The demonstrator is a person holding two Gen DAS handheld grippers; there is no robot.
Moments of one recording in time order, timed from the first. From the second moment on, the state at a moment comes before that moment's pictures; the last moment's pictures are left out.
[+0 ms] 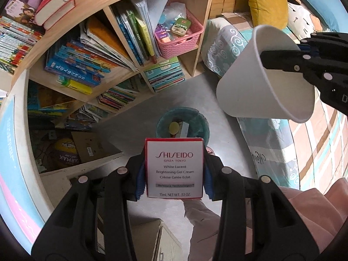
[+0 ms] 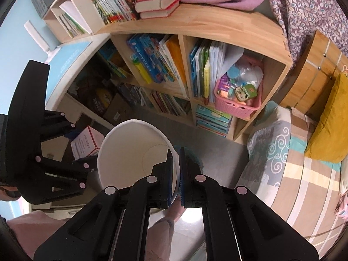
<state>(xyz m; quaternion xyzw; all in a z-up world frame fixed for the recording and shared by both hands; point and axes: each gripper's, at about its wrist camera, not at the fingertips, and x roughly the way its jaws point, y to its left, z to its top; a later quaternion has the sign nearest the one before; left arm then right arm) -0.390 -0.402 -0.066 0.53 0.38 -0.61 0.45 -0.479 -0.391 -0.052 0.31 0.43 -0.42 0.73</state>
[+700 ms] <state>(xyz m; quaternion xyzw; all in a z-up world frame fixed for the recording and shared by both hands) -0.399 -0.406 -0.077 0.53 0.40 -0.61 0.44 -0.480 -0.403 -0.063 0.32 0.45 -0.41 0.73</state>
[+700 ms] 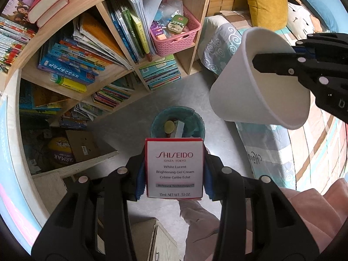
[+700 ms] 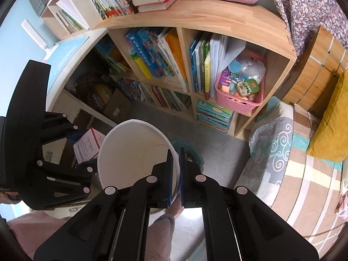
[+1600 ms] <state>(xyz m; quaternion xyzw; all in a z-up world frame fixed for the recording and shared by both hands) -0.396 -0.412 -0.076 0.53 0.39 -0.61 0.45 -0.500 -0.405 -0.052 0.32 0.43 -0.43 0.73</state>
